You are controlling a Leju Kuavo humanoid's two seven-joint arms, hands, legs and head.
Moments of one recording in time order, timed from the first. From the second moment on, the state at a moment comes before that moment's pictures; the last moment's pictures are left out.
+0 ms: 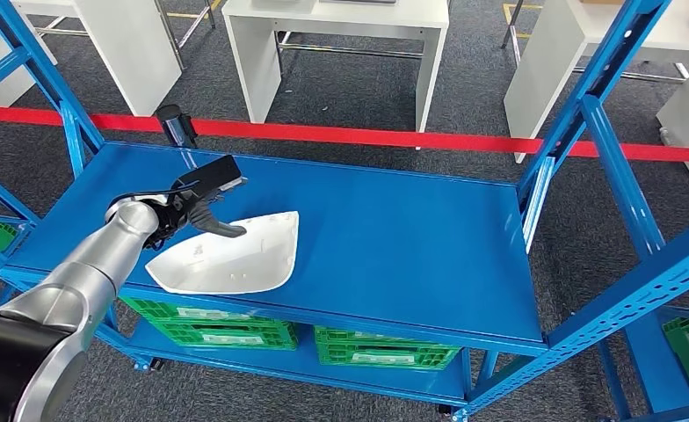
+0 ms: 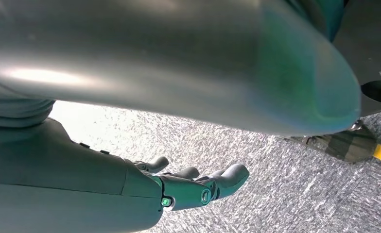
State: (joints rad) left arm -1.00 0.12 -0.38 -0.31 -0.42 -0.46 -0.18; right arm -0.06 0.05 -0.98 -0.19 1.37 0.16 -0.12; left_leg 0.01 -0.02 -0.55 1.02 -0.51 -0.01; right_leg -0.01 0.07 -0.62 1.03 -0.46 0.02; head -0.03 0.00
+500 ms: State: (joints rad) left arm -0.99 0.11 -0.43 -0.29 -0.46 -0.52 -0.15; right arm -0.05 0.05 -0.98 -0.19 1.37 0.16 -0.12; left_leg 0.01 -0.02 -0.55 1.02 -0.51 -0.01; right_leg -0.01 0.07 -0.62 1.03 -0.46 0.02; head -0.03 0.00
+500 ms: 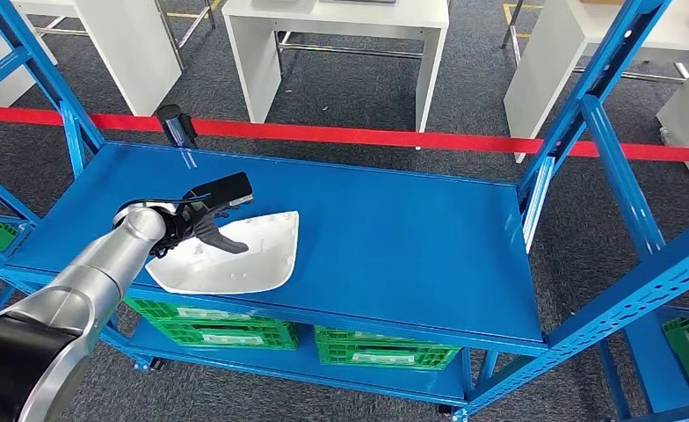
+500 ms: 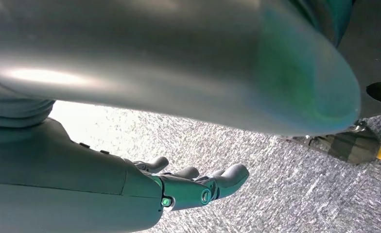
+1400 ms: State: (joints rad) left arm -1.06 0.14 -0.50 -0.27 -0.49 -0.61 -0.10; right arm -0.05 0.05 -0.98 -0.19 1.37 0.17 -0.13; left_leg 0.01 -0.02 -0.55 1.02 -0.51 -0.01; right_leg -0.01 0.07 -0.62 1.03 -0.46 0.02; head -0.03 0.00
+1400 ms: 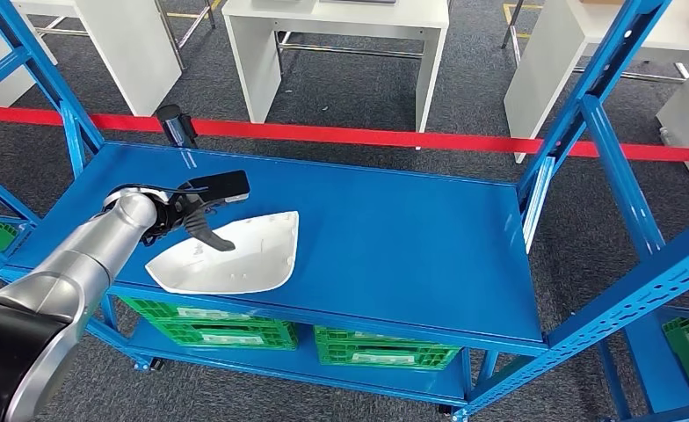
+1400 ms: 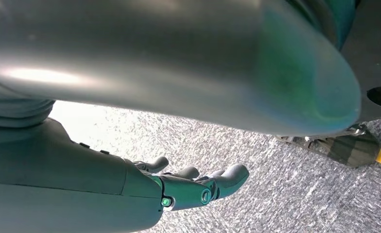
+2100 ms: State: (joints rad) left arm -1.02 0.14 -0.50 -0.25 -0.48 -0.61 -0.07; right arm -0.05 0.05 -0.98 -0.19 1.38 0.18 -0.13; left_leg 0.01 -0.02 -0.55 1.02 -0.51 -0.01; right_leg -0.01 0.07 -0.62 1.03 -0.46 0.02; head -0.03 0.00
